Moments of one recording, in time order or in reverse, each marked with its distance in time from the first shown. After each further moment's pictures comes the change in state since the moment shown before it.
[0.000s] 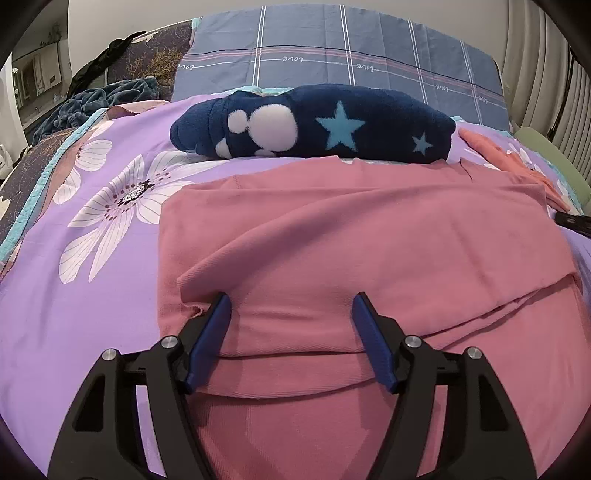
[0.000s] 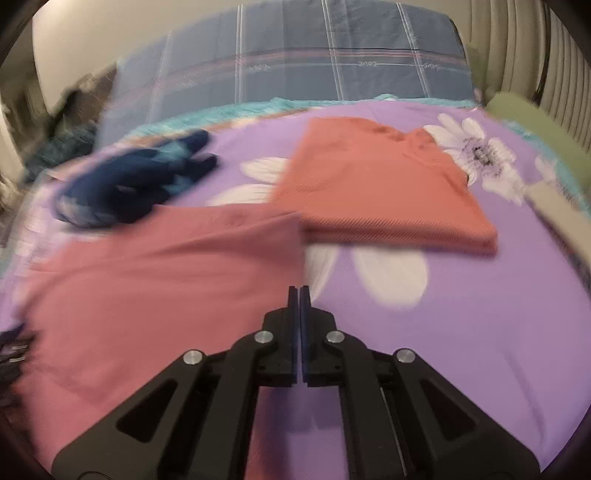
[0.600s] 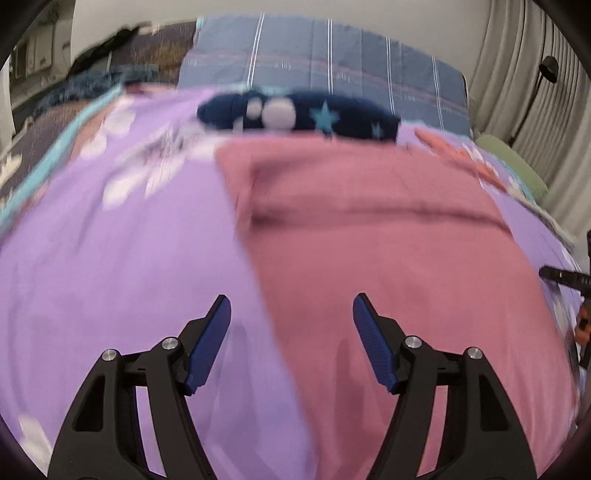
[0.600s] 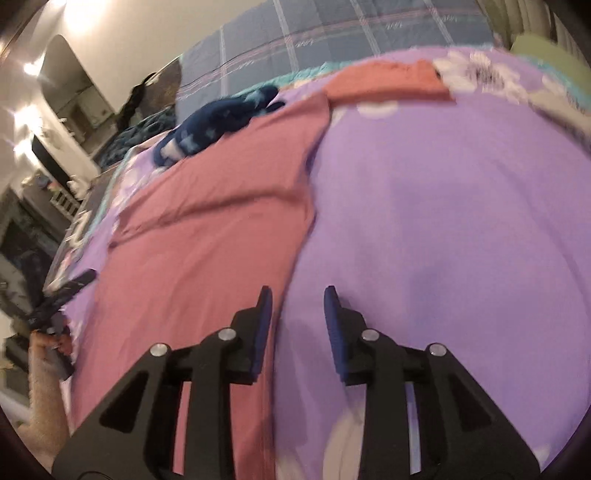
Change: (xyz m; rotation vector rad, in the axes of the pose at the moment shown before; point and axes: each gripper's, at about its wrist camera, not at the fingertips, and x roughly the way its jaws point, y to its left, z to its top) left arm -0.107 0.055 -0.103 -0.027 0.021 -0.168; right arm -0.113 -0.050 -0.139 0.051 0.137 0.301
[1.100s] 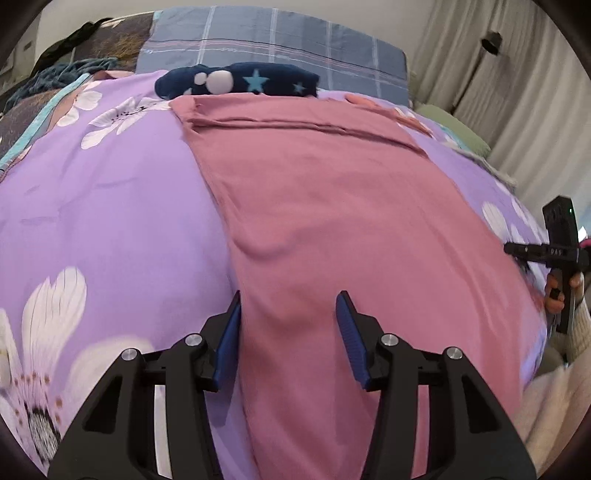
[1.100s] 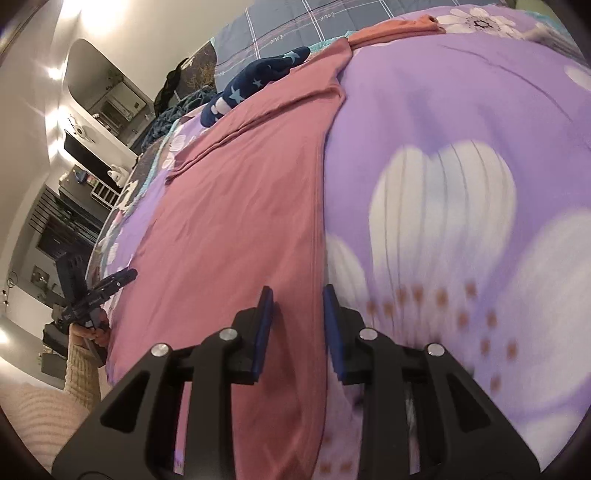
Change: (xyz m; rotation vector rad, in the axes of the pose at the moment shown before) left arm -0.062 -0.034 -0.106 0.103 0.012 -0.173; right arm -0.056 0.009 -0.118 0.029 0.060 0.156
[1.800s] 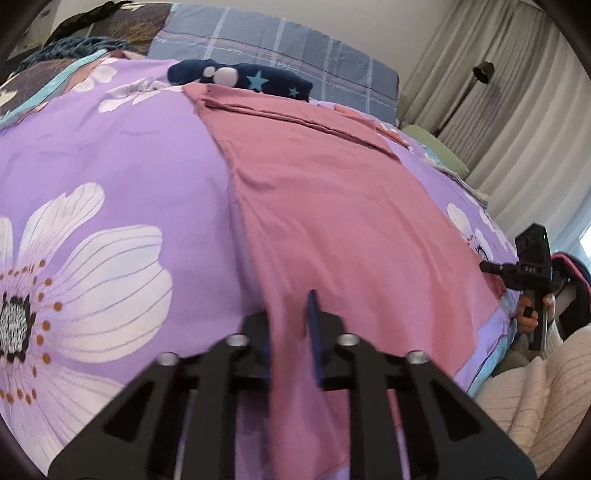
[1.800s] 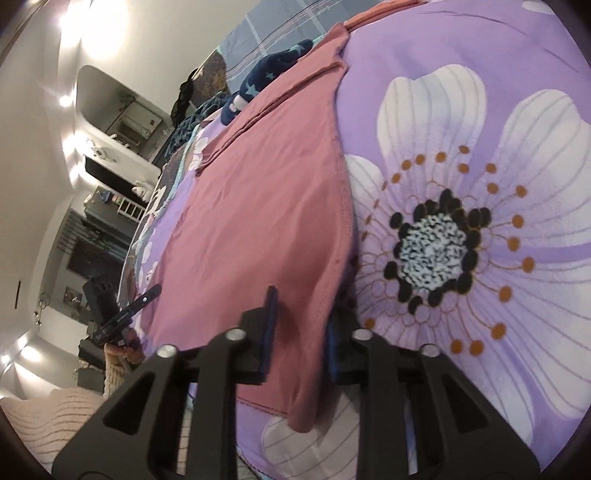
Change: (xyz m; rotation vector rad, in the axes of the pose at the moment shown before) left arm -0.039 0.009 -0.052 -0.140 -0.047 -0.115; right arm -0.019 0.004 -0.048 0.104 -0.007 0.110
